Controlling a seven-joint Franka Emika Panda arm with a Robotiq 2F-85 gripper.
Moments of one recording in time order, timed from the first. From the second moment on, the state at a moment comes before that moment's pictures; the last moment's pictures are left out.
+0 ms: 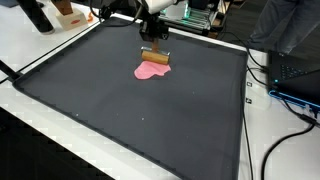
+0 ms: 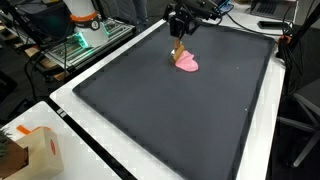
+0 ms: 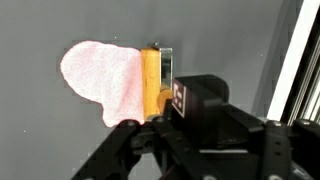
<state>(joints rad) 0.05 0.27 0.15 -1.98 -0.09 1.93 -1.51</state>
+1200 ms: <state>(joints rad) 0.02 0.29 0.13 -2.00 -0.06 2.15 -1.50</state>
